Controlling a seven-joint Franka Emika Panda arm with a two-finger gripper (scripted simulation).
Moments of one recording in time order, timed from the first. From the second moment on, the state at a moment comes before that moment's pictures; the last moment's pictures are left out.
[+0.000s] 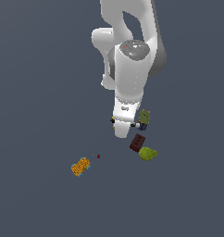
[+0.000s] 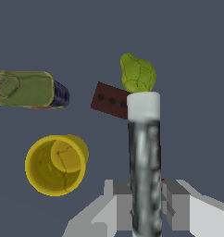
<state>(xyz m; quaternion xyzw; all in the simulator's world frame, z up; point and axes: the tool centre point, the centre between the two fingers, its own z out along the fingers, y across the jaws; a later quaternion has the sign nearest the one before) 0.005 0.053 0.205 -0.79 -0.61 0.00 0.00</state>
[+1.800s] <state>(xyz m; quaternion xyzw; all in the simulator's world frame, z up) 0.096 0.169 0.422 -0.79 -0.61 0.00 0.00</state>
